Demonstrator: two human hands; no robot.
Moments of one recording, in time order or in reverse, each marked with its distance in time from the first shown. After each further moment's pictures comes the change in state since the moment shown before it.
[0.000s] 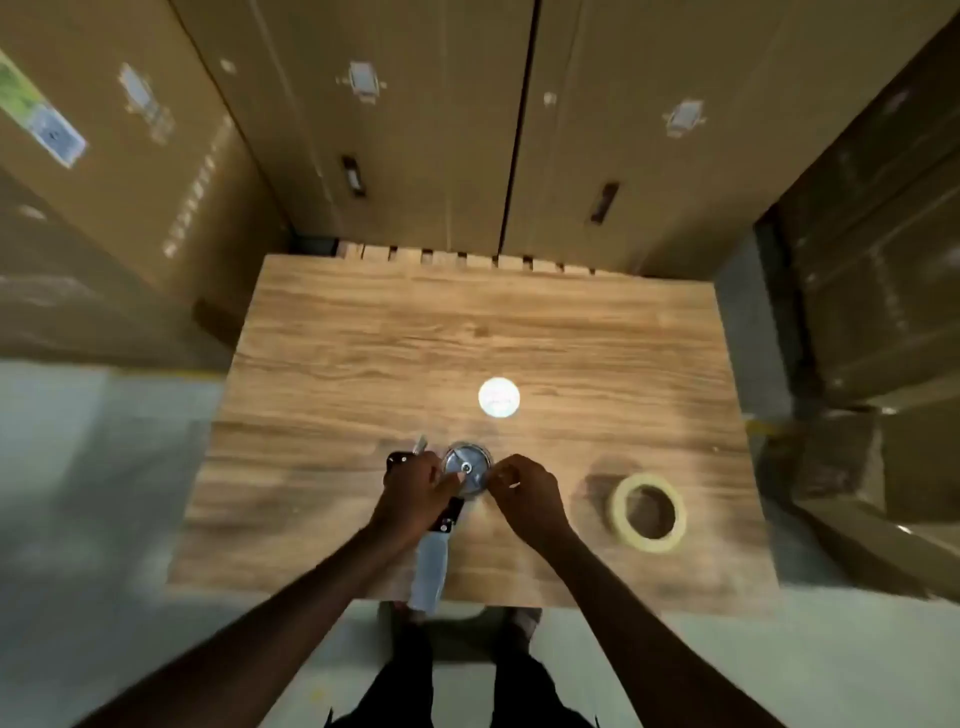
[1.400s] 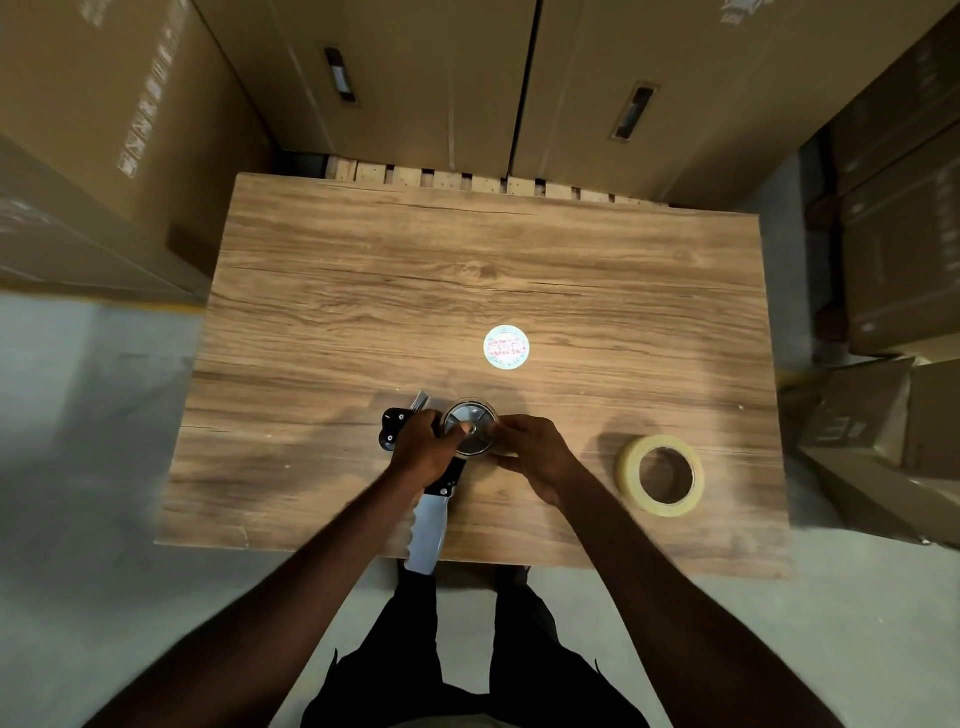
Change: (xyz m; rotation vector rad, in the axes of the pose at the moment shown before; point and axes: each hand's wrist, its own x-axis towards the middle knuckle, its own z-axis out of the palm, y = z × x) left_hand 0.027 0.000 0.025 -0.286 -0.076 -0.395; right_hand 0.041 0.022 0.008 0.867 -0.338 0.442
